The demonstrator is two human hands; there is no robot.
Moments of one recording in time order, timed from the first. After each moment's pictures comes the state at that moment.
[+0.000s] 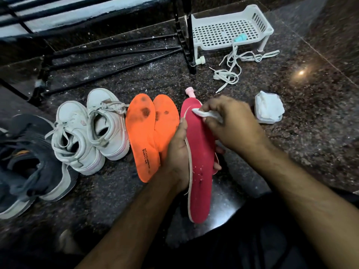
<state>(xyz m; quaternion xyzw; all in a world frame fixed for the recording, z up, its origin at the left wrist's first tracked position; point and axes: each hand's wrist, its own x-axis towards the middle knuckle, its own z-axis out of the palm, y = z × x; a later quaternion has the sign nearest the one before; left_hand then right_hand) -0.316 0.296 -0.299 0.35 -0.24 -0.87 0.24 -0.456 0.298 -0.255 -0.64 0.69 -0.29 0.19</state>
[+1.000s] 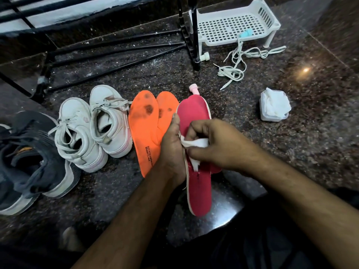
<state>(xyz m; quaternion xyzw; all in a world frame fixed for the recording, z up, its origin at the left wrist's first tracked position) -0.311 0.290 -0.291 0.37 -0.16 -0.86 0.31 -0.423 0.317 -0.258 -0.64 0.59 -0.26 0.42</state>
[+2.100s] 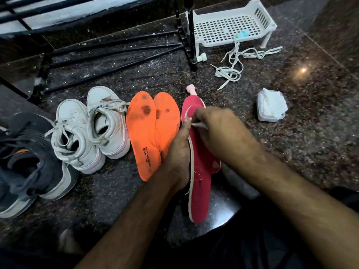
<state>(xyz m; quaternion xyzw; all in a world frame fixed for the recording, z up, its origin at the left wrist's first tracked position) -0.322 0.296 -0.298 0.39 -0.20 -0.85 0.28 -0.427 0.304 -0.258 -0.70 0.67 -0.20 0.14</state>
